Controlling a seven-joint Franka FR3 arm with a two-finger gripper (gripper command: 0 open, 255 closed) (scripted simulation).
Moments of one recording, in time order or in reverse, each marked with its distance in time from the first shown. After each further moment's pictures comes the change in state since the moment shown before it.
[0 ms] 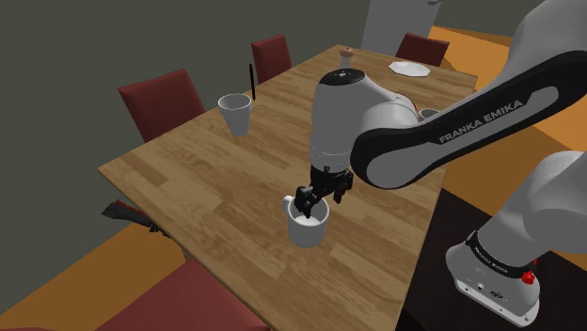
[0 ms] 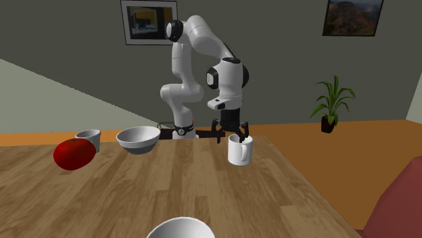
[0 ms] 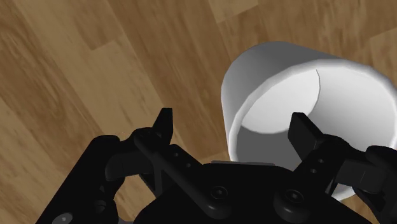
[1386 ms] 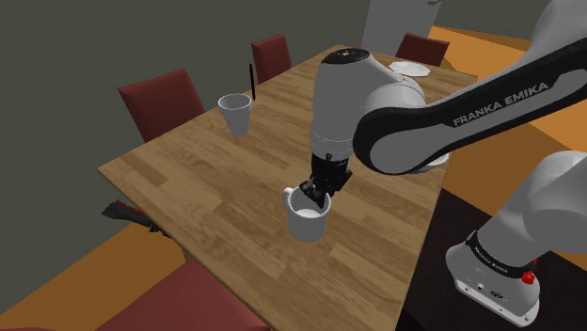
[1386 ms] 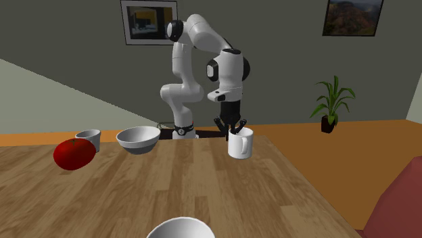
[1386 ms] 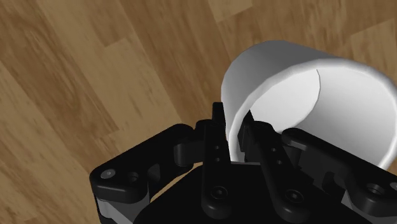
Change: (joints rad) arm 0.006 -0.058 -0.017 0.037 0.026 -0.089 -0.021
